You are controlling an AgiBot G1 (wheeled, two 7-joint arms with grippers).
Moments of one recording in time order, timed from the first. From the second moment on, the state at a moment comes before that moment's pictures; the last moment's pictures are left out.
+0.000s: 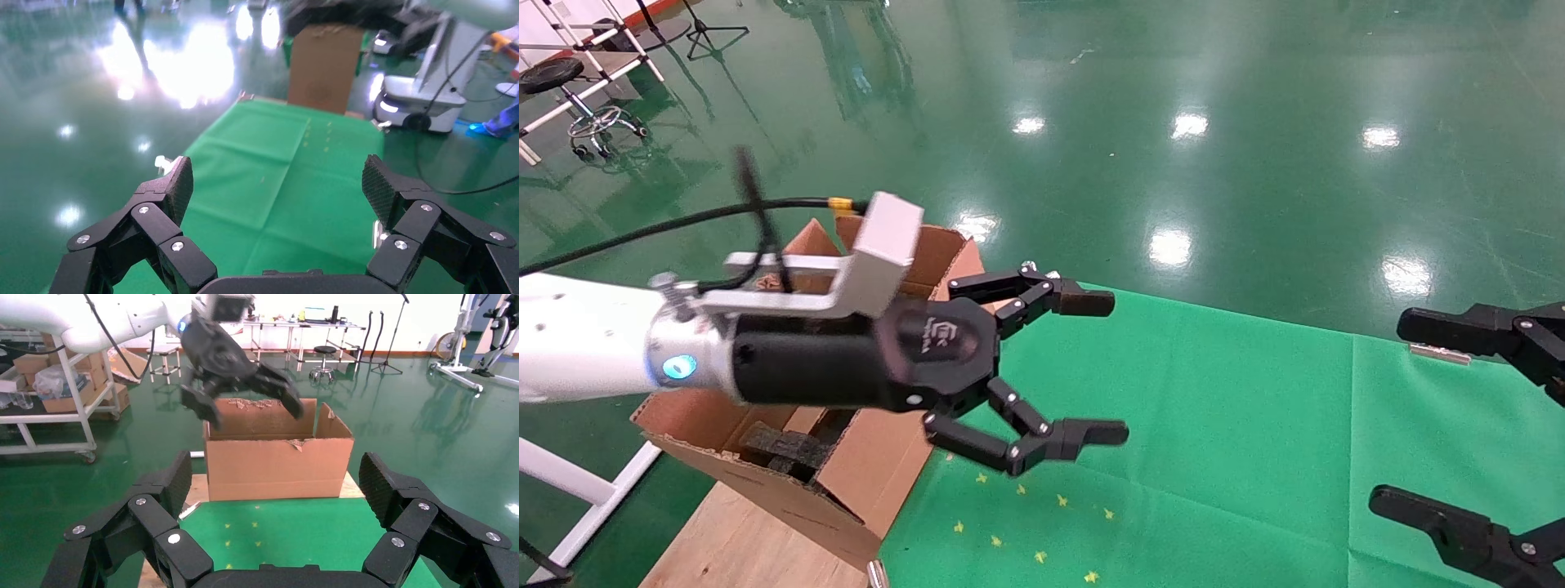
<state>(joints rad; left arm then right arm) -1.17 0.63 0.40 -1.18 0.80 1.46 -0.24 1.08 -0.58 -0.35 1.24 -0.67 -1.45 0.14</state>
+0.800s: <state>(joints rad) -1.06 0.61 0.27 -1.30 0.72 1.50 -0.18 1.08 -0.58 -0.35 1.24 -0.67 -1.45 0.14</state>
